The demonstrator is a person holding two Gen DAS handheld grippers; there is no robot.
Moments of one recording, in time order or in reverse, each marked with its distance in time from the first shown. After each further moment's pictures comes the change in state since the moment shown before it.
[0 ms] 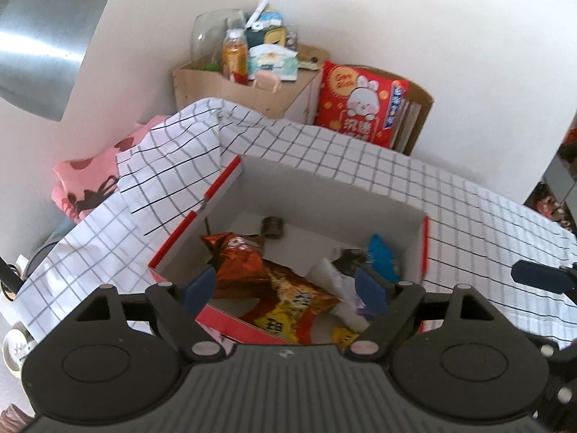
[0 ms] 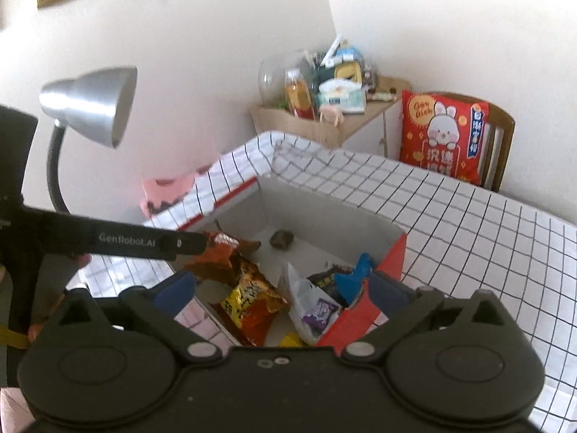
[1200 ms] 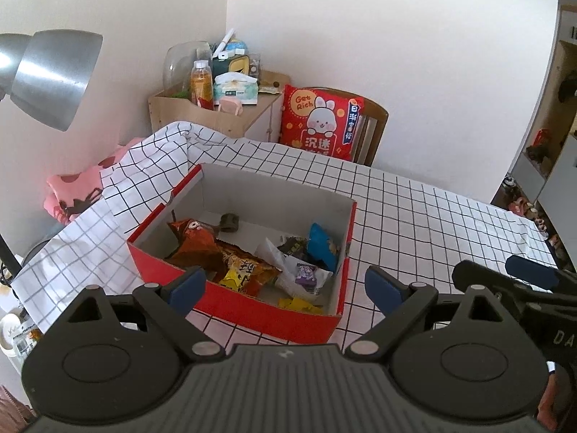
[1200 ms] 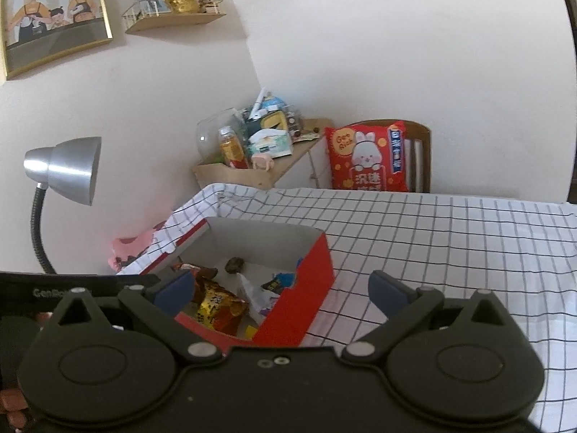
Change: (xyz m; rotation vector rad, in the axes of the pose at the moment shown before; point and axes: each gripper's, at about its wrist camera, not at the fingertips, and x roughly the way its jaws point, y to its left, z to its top) left arm -0.077 -0.045 -0.052 0.048 -0.096 -0.070; right arm -0.088 -0.005 -0.055 0.168 -0.185 -0.207
